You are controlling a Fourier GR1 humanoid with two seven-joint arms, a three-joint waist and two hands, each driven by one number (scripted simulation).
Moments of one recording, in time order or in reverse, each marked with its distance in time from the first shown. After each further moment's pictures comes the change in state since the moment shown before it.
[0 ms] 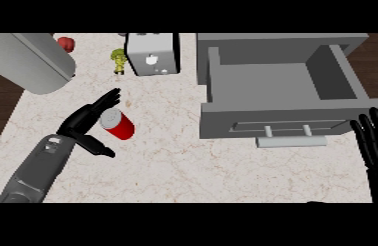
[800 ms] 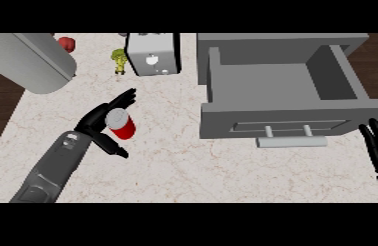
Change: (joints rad) left arm -0.046 -0.069 -0.019 0.041 -0.021 0.014 -0.012; right arm 0.025 -0.010 -0.036 -0.031 -0.048 0.031 0.018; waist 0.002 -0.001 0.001
